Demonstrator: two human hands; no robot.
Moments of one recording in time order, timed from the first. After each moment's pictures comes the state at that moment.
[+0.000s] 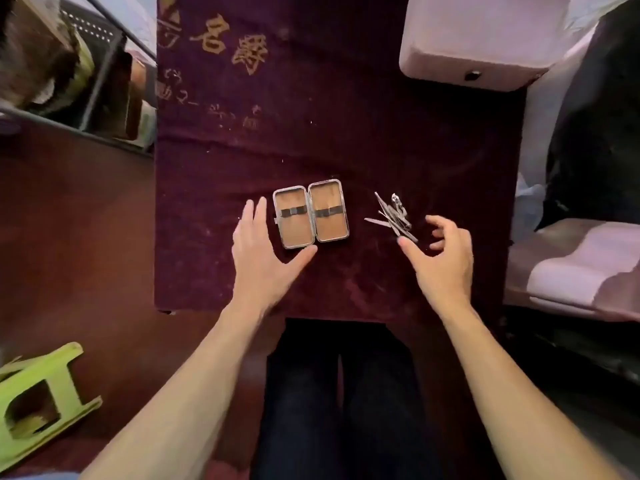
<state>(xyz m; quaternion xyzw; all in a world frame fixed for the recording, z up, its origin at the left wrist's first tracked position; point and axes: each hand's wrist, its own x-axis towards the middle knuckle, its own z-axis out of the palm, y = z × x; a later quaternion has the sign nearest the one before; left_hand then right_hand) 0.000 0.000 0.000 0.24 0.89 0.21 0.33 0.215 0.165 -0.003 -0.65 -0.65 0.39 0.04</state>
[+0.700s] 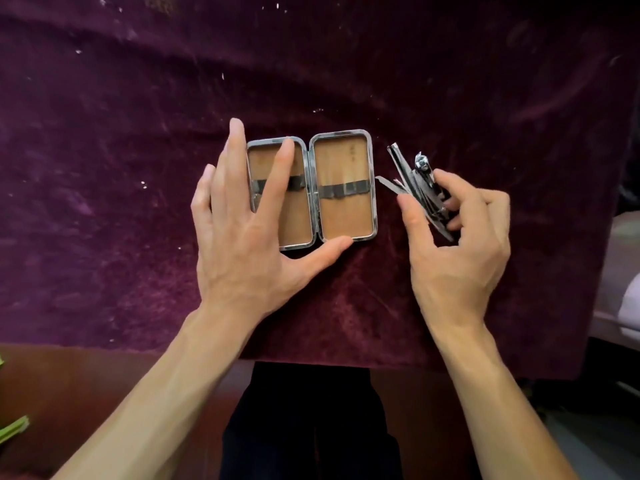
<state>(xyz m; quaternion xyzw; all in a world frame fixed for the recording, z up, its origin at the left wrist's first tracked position) 0.034 0.025 -0.094 0.45 0.88 0.13 0.07 0.203 0.149 -0.100 -0.53 -0.77 0.25 0.25</state>
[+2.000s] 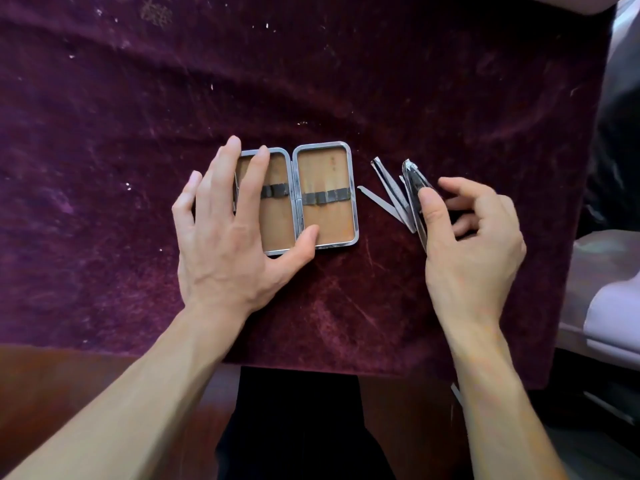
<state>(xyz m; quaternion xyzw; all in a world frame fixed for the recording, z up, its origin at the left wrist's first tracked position) 0.038 0.030 -0.094 0.41 0.90 0.11 0.06 0.216 0.178 -0.080 -0.58 -0.72 0.31 0.24</state>
